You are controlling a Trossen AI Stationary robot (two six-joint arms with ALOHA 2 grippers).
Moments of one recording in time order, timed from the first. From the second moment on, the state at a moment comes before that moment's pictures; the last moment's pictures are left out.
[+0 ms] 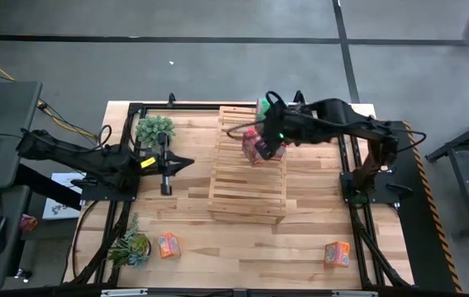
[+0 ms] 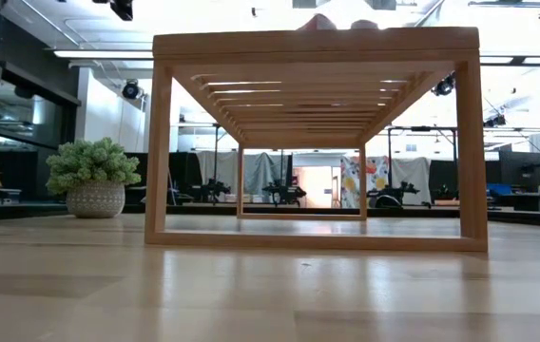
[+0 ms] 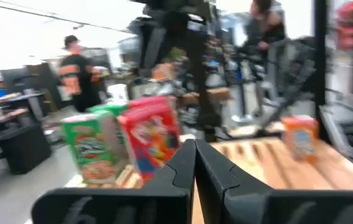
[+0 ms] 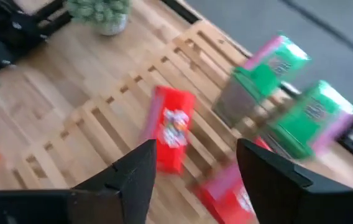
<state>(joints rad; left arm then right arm) -0.21 0.72 0.46 0.36 -0.33 0.24 0.05 1.79 2.31 -1.57 0.46 0.70</state>
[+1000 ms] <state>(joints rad) 0.20 1.54 0.86 0.49 0.16 0.22 0.50 1.18 1.33 -1.25 0.81 1.06</state>
